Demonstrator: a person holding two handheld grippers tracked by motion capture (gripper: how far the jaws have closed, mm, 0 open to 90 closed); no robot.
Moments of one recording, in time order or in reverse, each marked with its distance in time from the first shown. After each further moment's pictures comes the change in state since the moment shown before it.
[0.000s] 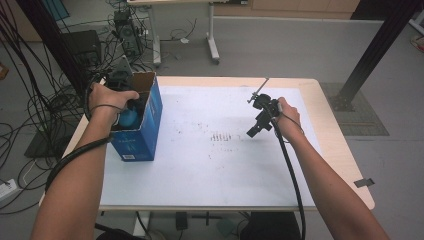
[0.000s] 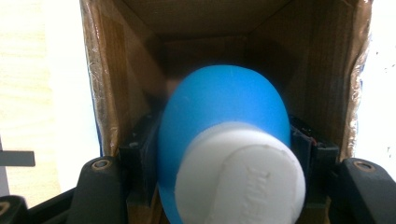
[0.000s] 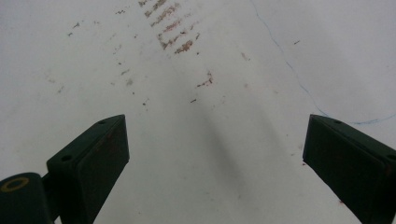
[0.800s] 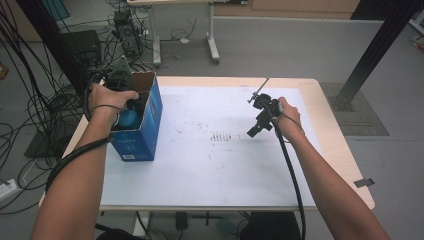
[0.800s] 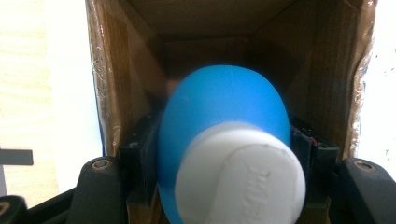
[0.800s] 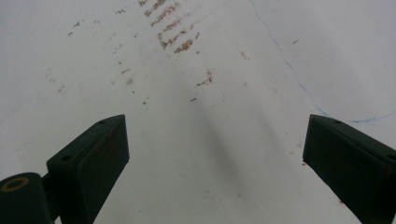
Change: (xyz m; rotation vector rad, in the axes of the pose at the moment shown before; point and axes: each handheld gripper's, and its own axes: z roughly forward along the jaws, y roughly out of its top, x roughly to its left) left arm 0.002 -0.001 0.000 -0.007 -0.004 -0.012; right arm 0.000 0.000 -0.001 -0.001 -0.001 -0.001
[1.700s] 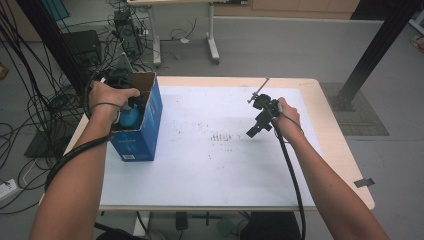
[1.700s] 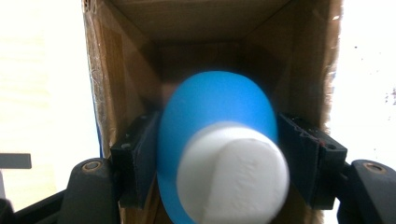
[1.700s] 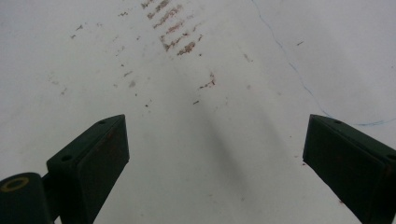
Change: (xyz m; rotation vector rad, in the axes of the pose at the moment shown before) left arm -0.007 0.002 -0.013 -0.015 -0.002 0.017; right arm 0.000 0.000 0.002 -0.006 0.013 0.004
